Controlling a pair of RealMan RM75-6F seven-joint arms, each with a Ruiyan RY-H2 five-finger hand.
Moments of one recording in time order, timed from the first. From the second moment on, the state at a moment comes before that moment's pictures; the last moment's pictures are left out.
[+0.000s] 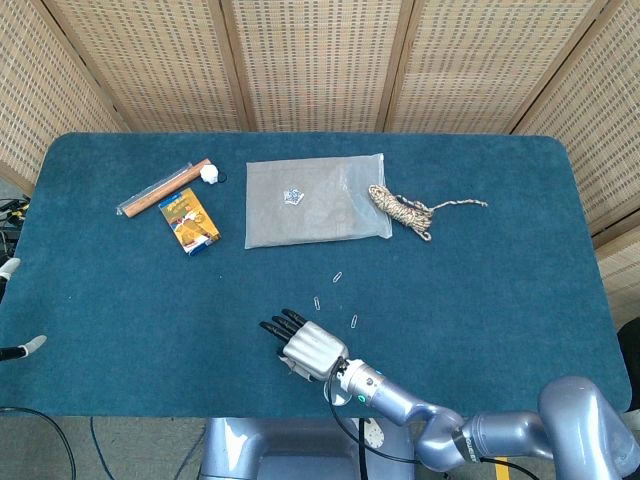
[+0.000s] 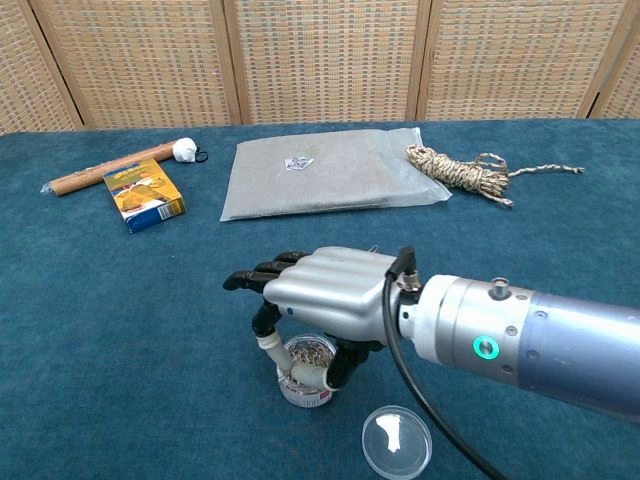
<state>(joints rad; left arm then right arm) -0.12 -0.92 -0.08 -1.76 1.33 1.36 -0.03 0.88 -1.75 0.07 -1.50 -1.37 0.85 -0.43</state>
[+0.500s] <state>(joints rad) -0.13 -0.92 -0.08 -1.76 1.33 1.35 -0.04 0.89 -1.76 0.08 -1.46 -1.35 0.84 -0.49</state>
